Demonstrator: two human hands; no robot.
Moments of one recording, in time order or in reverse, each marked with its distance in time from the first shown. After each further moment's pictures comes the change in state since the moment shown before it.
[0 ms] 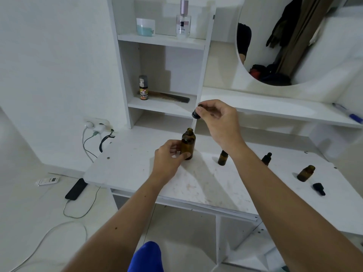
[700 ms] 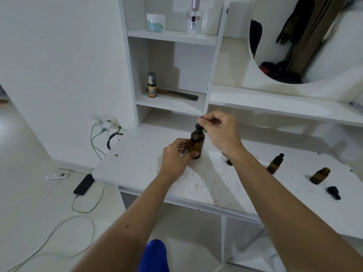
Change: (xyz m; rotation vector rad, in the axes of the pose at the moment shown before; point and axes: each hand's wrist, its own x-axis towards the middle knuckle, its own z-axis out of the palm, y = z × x) left_hand 0.003 -0.004 0.001 0.018 -0.007 0.007; right_hand -0.006 0.023 0.020 -0.159 -0.014 0.086
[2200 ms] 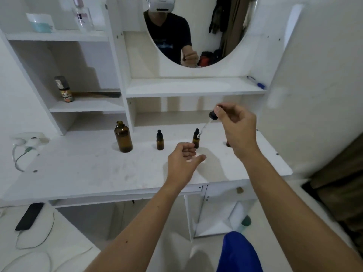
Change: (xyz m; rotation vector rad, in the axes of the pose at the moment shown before) left_hand -0.102 0.083 0.179 -0.208 -0.243 0.001; right_hand -0.102 0.022 -0.222 0.143 0.437 0.067
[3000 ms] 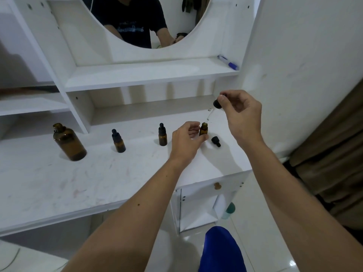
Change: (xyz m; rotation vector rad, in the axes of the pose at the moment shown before) left_hand 0.067 -0.001 0.120 0.064 -0.167 0.076; right_hand 0.047 0.057 -0.083 -0.119 0.126 -0.041
